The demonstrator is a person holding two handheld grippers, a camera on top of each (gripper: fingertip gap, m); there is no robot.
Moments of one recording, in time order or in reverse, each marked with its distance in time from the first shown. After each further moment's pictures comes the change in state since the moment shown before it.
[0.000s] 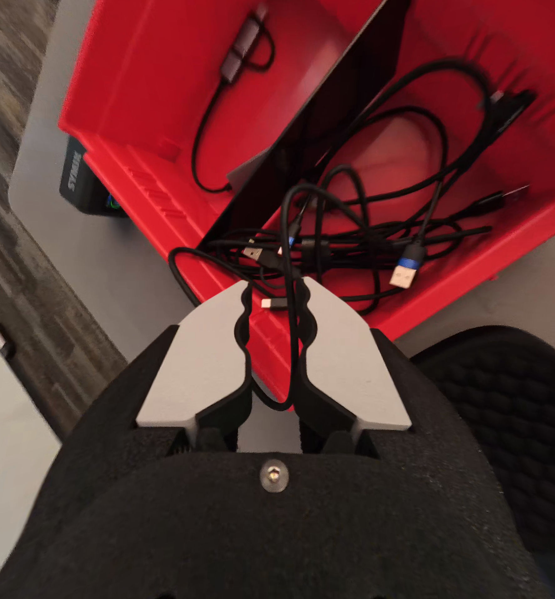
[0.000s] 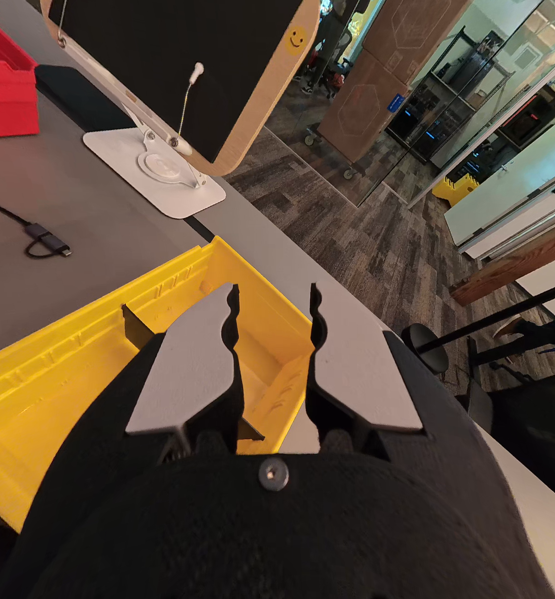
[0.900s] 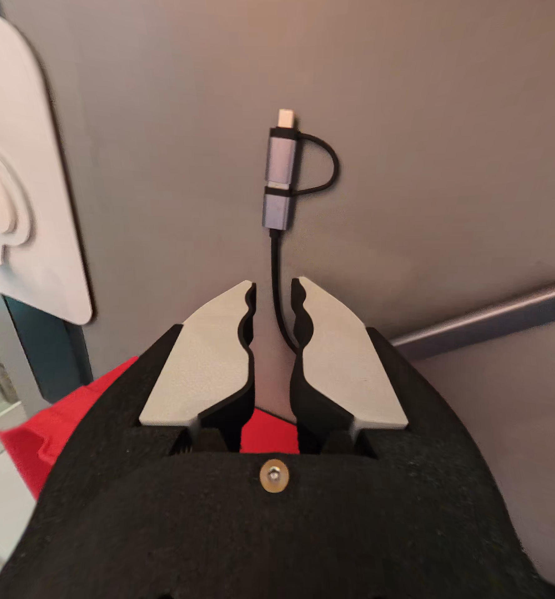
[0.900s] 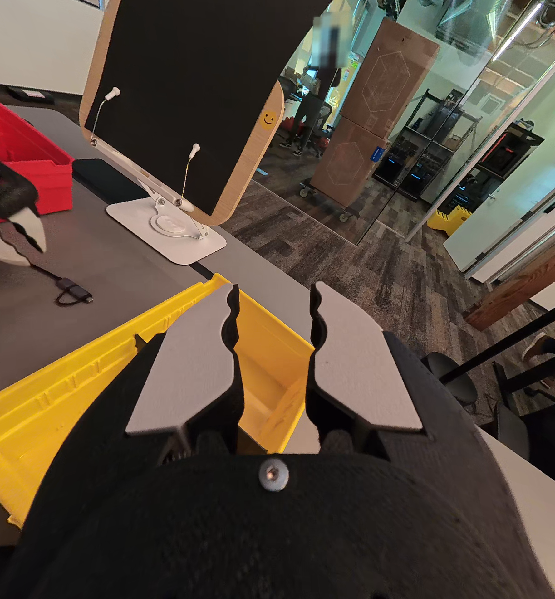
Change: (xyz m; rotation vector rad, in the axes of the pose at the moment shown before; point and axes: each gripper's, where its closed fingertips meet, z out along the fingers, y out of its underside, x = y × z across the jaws) left arm 0.169 -0.214 0.114 -0.051 0.197 0.487; right arm 0.018 -0.015 -0.034 0.179 0.012 0.103
